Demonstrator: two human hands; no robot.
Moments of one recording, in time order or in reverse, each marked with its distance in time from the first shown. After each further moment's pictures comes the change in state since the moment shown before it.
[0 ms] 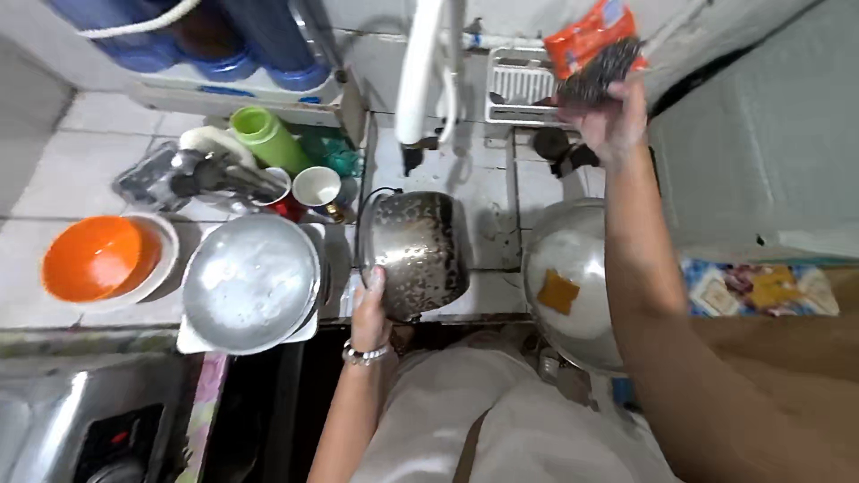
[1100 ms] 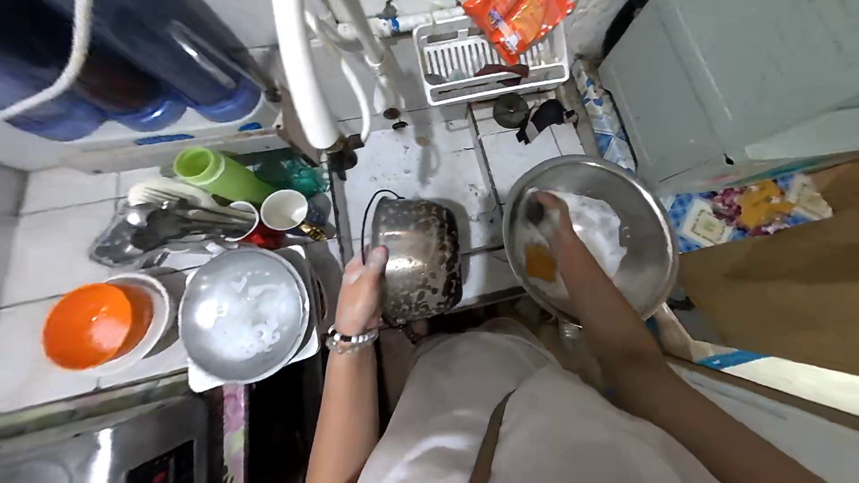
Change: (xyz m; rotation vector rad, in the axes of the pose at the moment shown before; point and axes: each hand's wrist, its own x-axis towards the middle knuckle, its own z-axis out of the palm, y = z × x) left_hand 0.015 0.045 0.023 0.454 -0.205 -0.091; right_hand -0.182 0.138 -0.022 -0.204 0.695 0.481
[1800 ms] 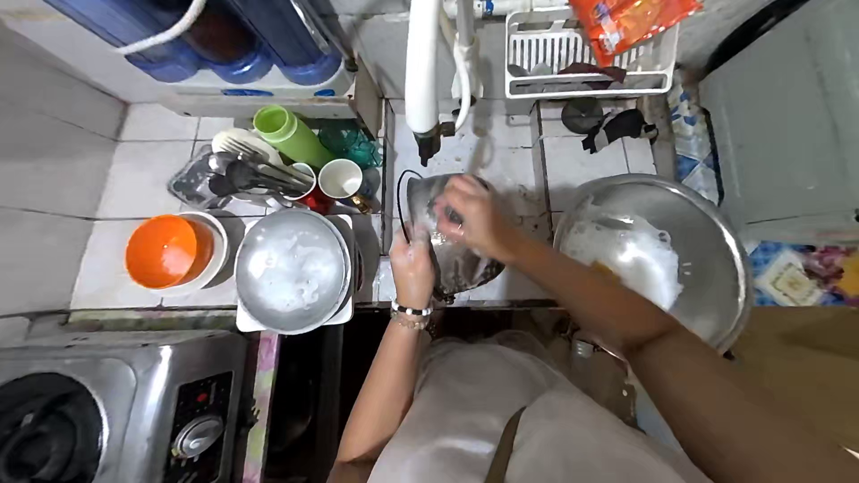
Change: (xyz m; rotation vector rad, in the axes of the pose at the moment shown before) left_hand 0.020 -0.013 0.022 0.000 0.325 0.124; right_hand -0.117 -0.098 0.173 -0.399 -0.787 -1.129
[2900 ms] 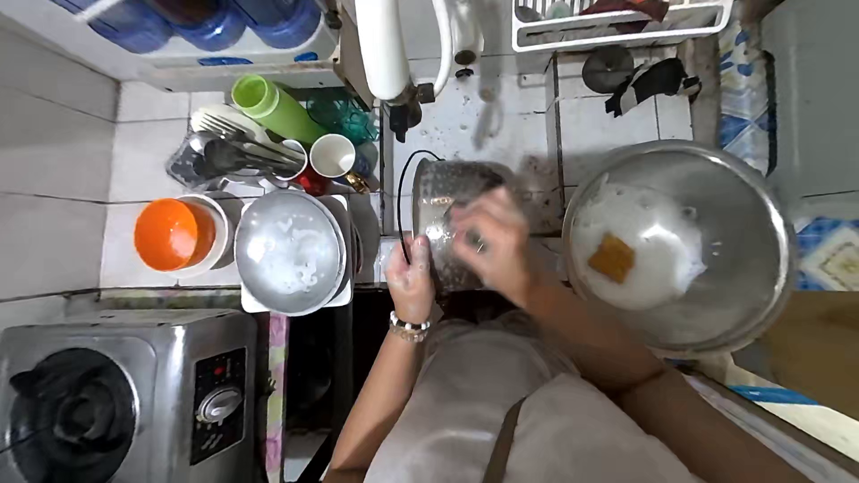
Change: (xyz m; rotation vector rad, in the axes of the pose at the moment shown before) left_hand -0.032 -0.030 -0.009 -0.049 0.031 0.226; right_hand -0.065 -0.025 0.004 -0.010 0.255 0.088
